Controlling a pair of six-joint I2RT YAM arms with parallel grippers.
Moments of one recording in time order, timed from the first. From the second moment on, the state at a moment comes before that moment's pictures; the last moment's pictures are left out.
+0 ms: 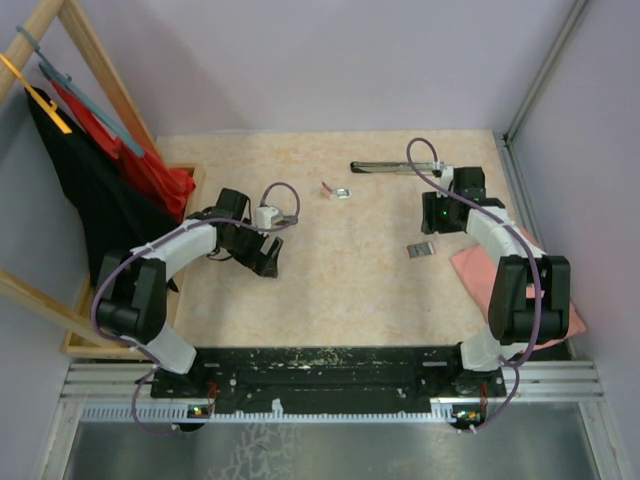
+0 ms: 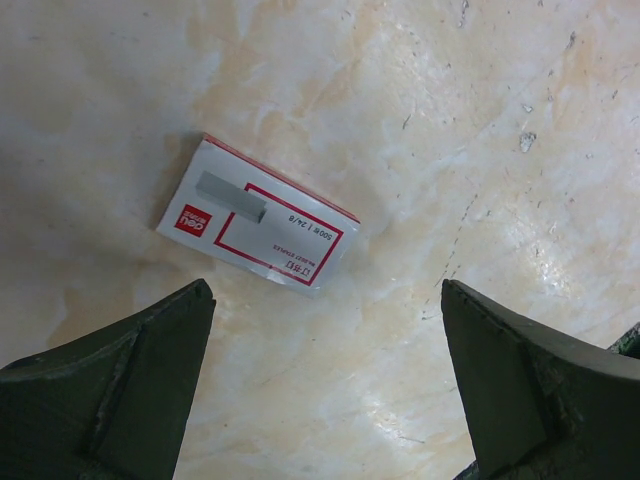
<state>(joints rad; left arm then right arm) -0.30 1.60 0.97 -0.52 0.38 0.29 0.00 1.55 1.04 -0.44 -0.18 -0.08</state>
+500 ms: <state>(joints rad) -0.36 1.70 1.03 -0.53 0.41 0.29 0.00 1.55 1.04 -0.44 -0.18 -0.09</state>
